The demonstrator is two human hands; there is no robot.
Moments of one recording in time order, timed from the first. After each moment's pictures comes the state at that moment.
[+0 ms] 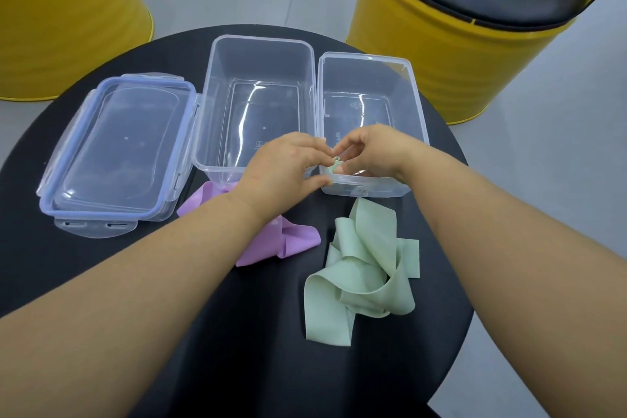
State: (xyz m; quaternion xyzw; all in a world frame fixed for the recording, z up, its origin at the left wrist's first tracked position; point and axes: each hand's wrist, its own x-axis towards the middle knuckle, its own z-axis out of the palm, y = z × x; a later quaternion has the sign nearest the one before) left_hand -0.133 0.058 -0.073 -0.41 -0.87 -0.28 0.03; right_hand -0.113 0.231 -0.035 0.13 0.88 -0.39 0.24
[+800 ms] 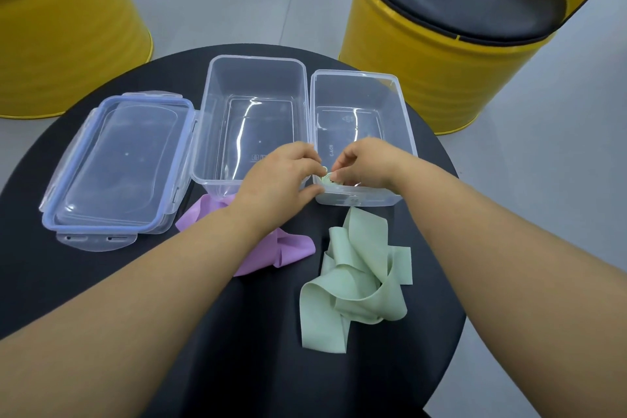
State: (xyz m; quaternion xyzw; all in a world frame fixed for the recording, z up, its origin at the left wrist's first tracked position) left_hand -0.125 0.058 -0.064 -0.39 -0.88 -0.28 0.02; right_hand -0.108 0.225 -0.023 0.13 0.91 -0.32 0.24
